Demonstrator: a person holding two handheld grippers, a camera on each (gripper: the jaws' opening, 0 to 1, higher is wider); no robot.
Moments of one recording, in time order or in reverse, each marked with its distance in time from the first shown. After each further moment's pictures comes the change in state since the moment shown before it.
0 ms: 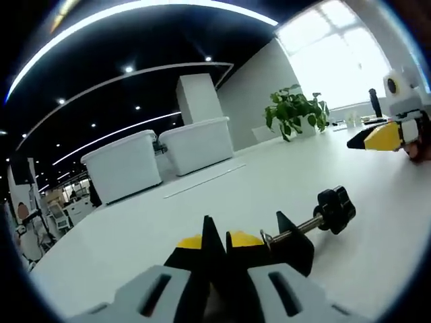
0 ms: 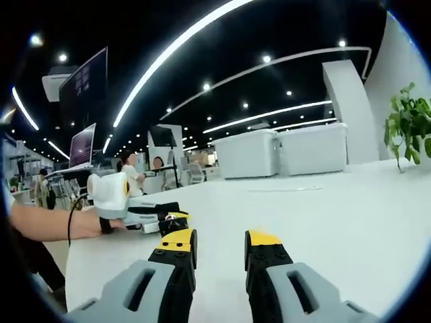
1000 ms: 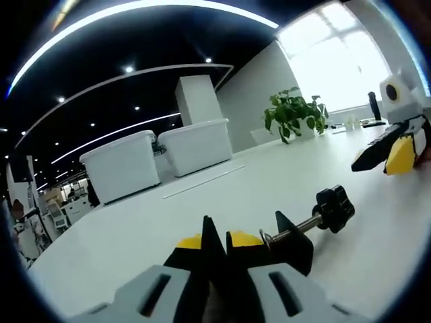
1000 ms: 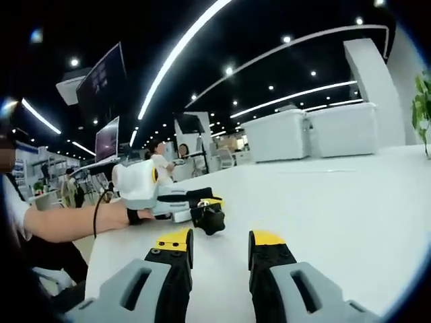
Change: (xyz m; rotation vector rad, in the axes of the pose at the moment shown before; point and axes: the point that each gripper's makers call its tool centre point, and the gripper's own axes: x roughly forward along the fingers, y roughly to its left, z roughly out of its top) left arm -0.015 -0.011 -0.002 -0.007 -0.013 -0.004; right arm 0.009 0.039 -0.015 0.067 0.078 0.226
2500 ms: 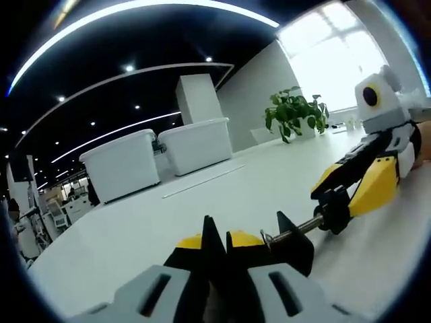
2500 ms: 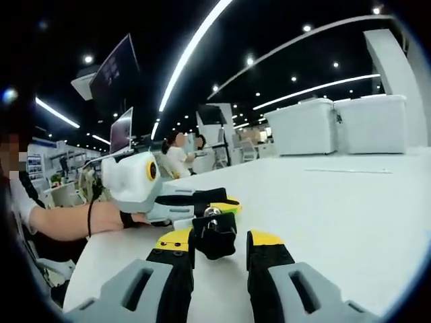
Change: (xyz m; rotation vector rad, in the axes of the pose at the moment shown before) left arm 0.005 0.002 0.000 -0.004 0.009 0.004; right arm 0.060 0.013 -0.008 -0.023 0.062 0.133
